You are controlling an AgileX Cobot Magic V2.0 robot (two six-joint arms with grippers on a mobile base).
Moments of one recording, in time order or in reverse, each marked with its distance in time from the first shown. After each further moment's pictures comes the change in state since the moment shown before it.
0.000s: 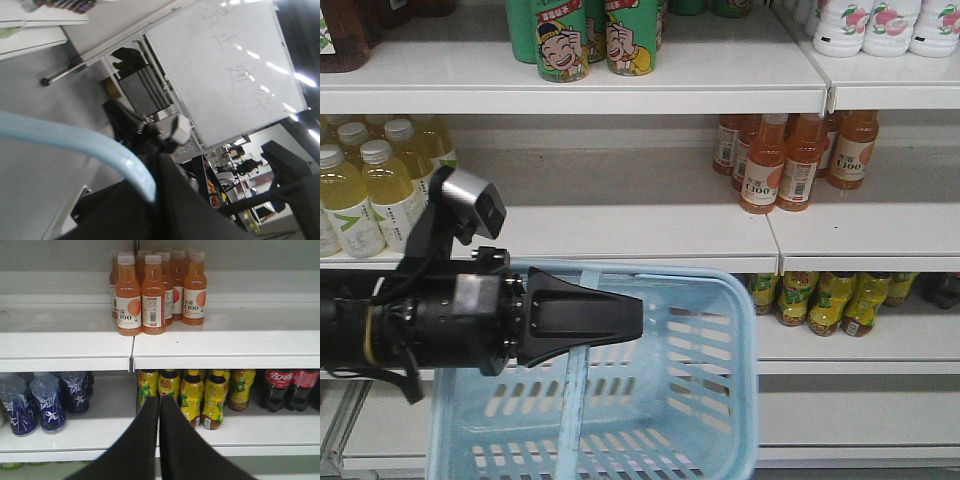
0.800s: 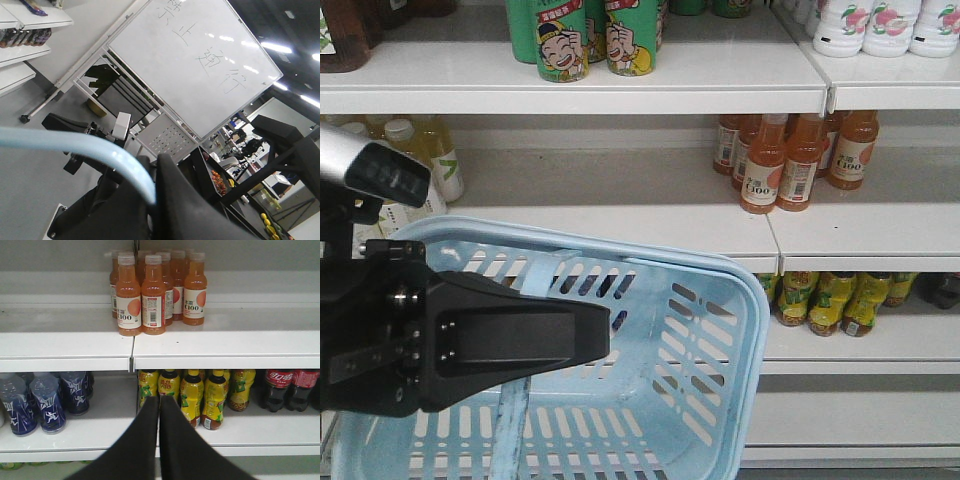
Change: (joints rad) left arm -0.011 -0.240 0.002 0.011 -0.016 -0.005; right arm 0.000 0.000 0.000 0.000 0.000 0.000
